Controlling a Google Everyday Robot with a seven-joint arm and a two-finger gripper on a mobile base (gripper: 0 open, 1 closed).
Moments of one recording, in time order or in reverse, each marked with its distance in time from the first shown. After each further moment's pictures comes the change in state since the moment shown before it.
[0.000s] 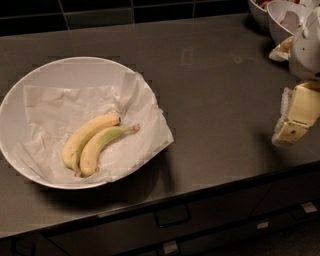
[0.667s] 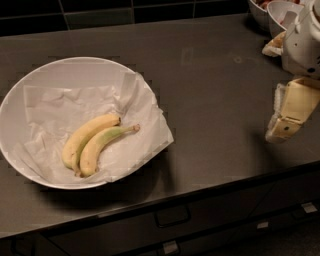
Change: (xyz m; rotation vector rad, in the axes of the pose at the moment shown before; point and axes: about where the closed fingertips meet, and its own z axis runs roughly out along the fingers) arm -0.016 -0.001 -0.004 0.013 -0.009 -0.034
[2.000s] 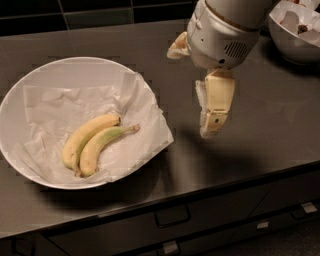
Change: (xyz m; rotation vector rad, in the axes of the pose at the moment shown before) arm -0.138 0.027 0.027 -0.190 -0.177 -0.416
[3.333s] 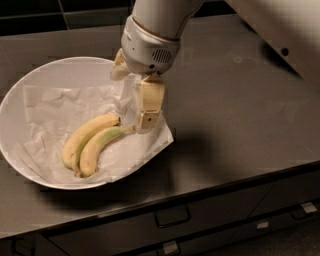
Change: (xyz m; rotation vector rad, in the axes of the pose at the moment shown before) arm -0.089 -0.037 0.065 -0.128 -0.132 -0.164
